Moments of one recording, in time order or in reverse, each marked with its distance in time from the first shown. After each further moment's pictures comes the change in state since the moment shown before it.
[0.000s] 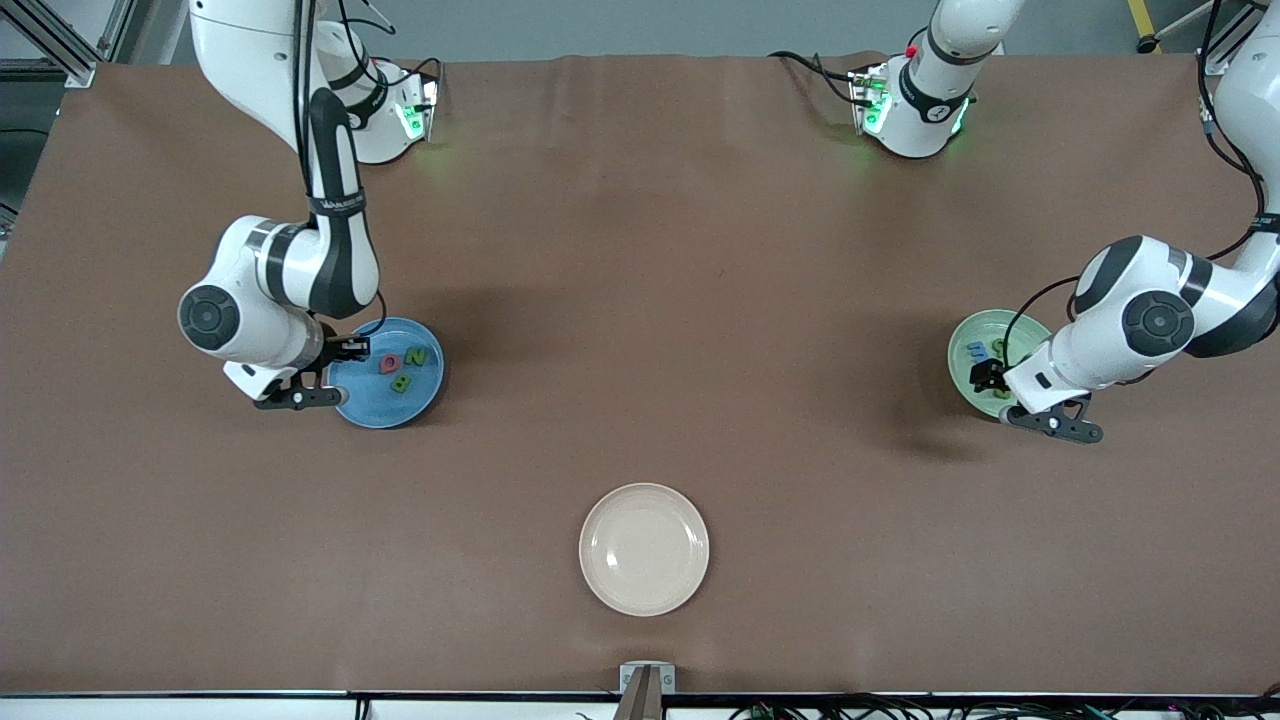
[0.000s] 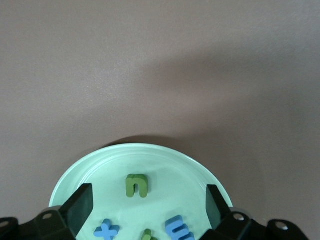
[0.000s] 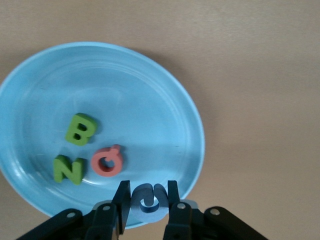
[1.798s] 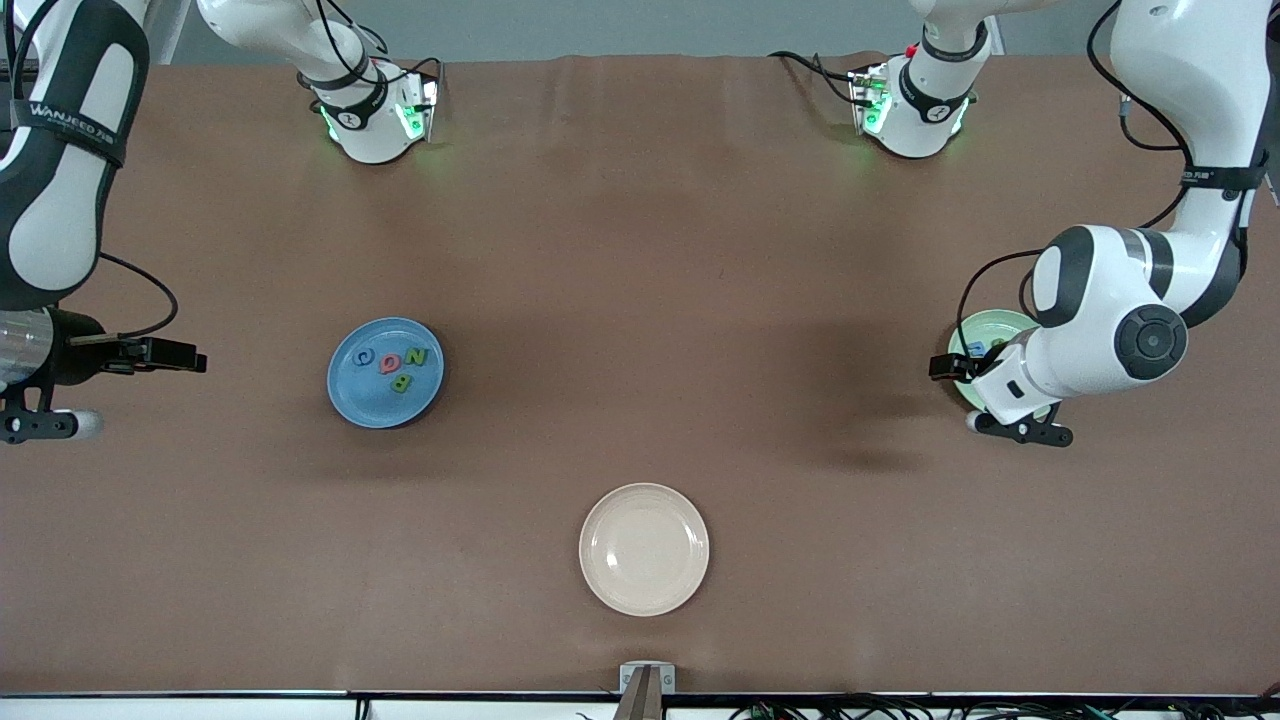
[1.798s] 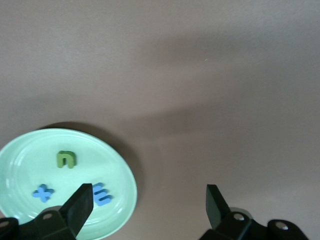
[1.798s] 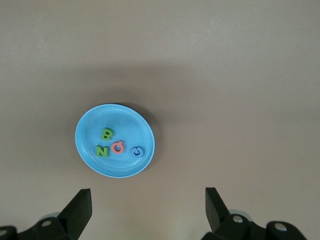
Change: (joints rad) left arm -1.032 -0.433 0.972 0.119 -0.945 -0.040 0.336; right arm -0.344 -0.013 -0.049 0.749 -0.065 -0.678 -0.010
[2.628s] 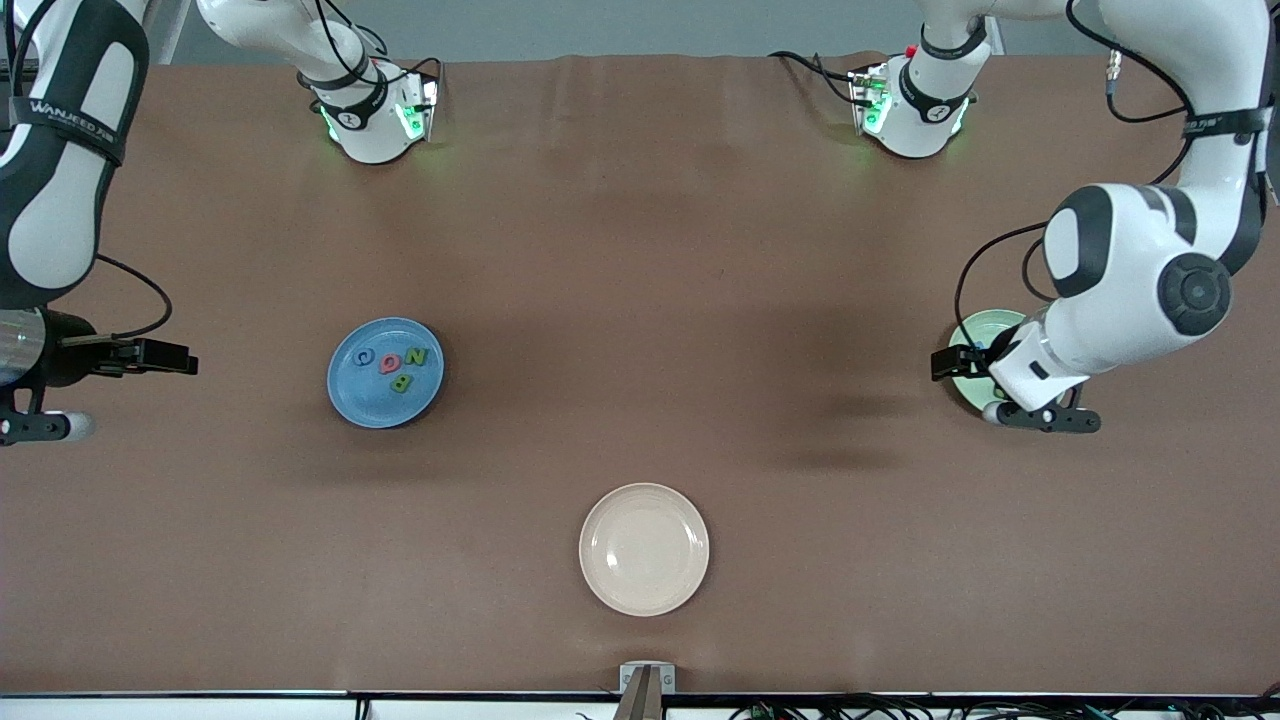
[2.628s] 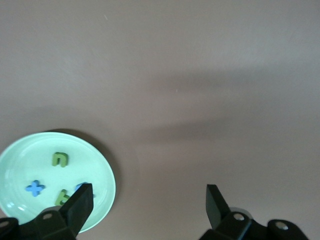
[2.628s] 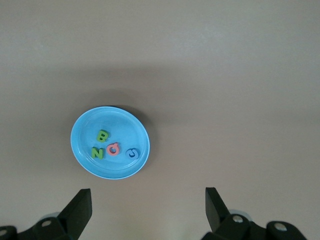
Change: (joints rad) left arm -0.252 -0.144 0.264 0.006 -0.146 0.000 -0.010; right arm -0.007 0.006 0.017 0.021 -0.018 0.001 -0.001
